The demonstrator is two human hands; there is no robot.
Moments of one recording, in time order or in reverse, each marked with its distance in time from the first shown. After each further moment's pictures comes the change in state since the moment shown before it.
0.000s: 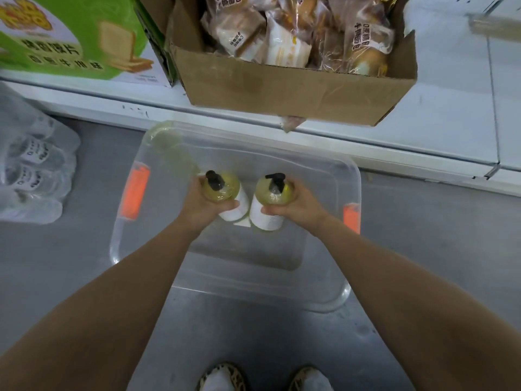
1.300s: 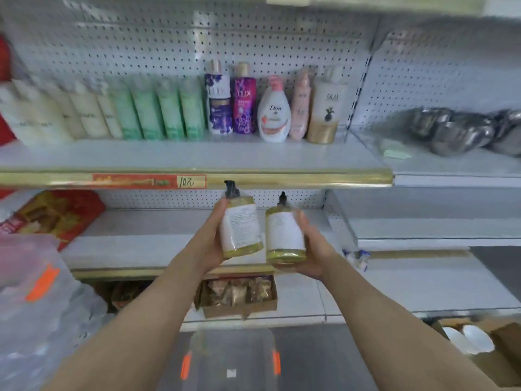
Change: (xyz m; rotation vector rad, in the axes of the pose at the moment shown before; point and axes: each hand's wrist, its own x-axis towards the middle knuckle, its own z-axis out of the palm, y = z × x) left_hand -0.415 0.718 -0.207 -0.664 -0.728 0.121; right_hand -0.515 -0.565 -0.294 0.937 -0.194 -0.194
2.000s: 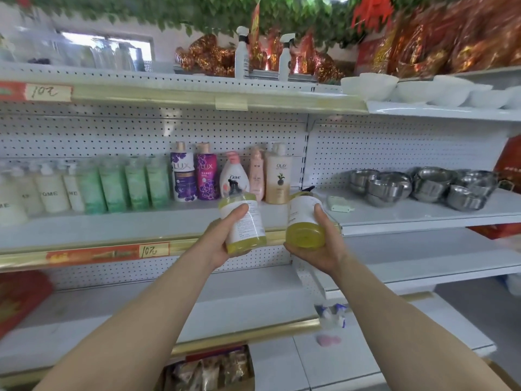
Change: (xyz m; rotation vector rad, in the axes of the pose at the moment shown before) left_hand 0.039 0.069 0.143 0.253 0.060 0.160; right_hand -0.070 -0.138 -0.007 0.148 0.188 -0.471
